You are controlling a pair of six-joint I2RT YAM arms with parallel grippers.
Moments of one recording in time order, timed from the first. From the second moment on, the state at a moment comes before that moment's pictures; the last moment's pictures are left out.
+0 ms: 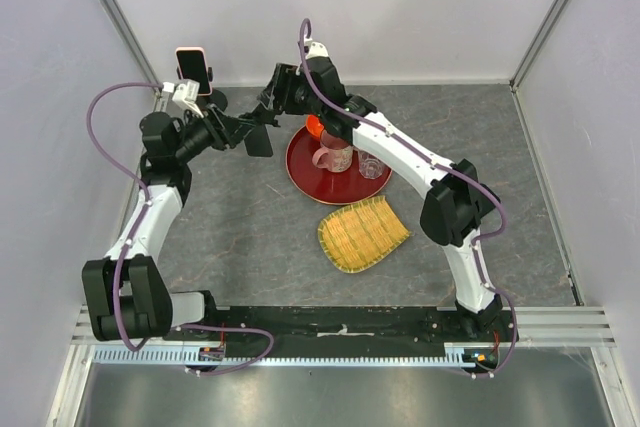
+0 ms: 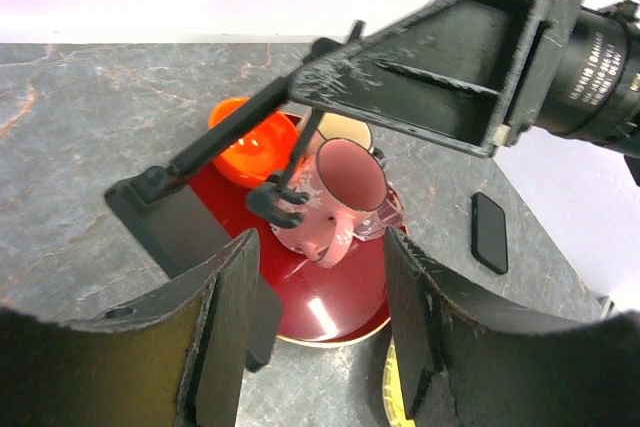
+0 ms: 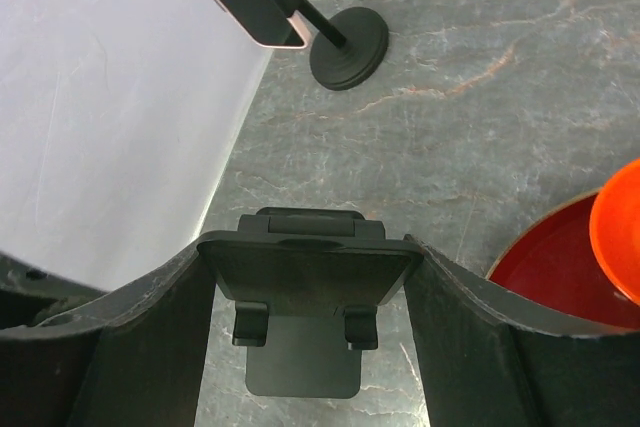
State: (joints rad) left arm 0.10 1.30 0.89 0.32 0.80 -0.45; right arm 0.73 2.17 2.13 -0.23 0.03 0.63
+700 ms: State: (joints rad) left arm -0.10 1.30 0.74 0.50 0.40 -0.66; right arm 0.83 1.98 1.85 -0.16 0.43 0.82
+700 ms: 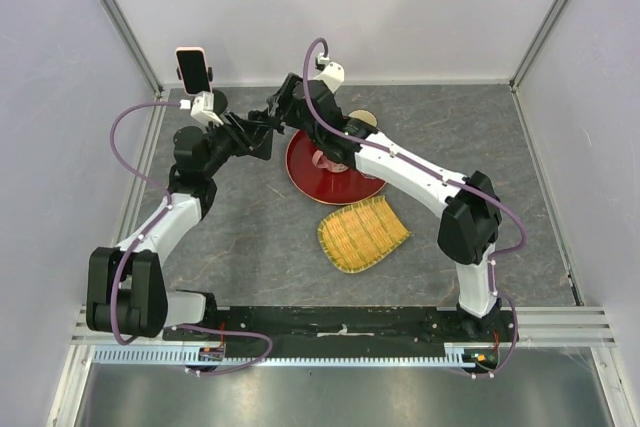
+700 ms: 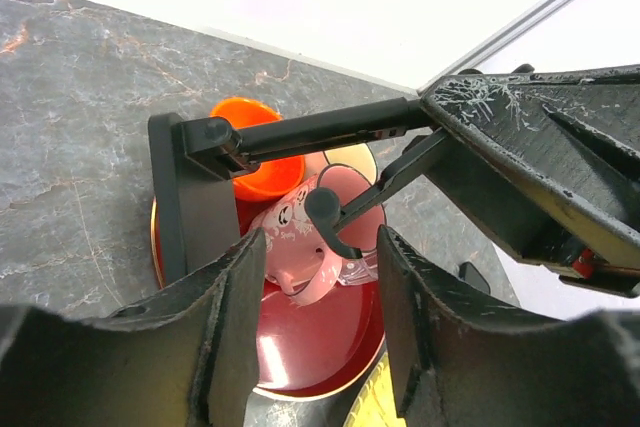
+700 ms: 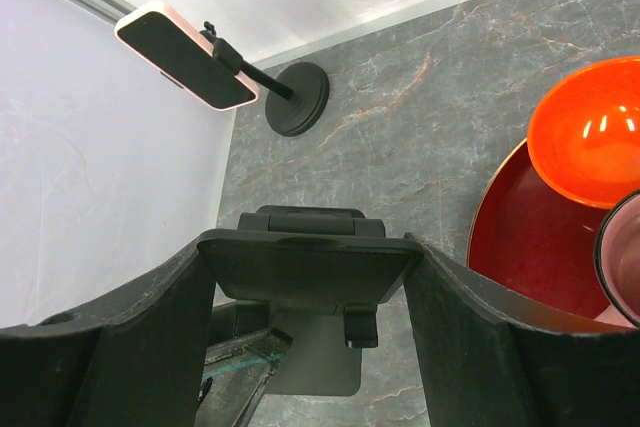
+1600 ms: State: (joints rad) left arm -0.13 1.29 0.66 0.64 0.25 -0.72; right arm 0.93 1.98 1.82 -0.11 0.61 0.82
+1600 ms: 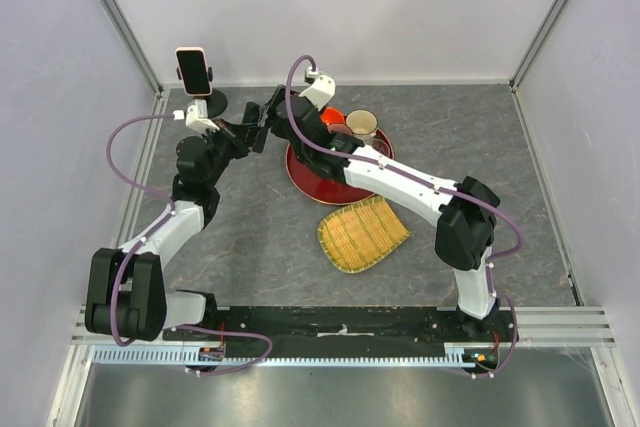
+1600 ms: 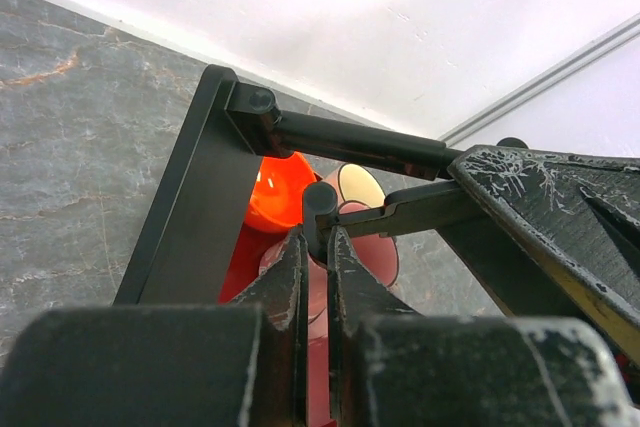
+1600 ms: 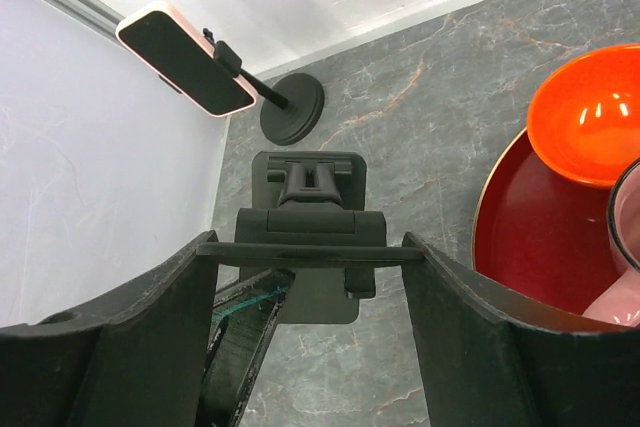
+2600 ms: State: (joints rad) left arm 0.15 1.76 0.99 0.42 0.48 -1.21; right arm 0.65 1.67 1.69 0.08 0.23 0.57
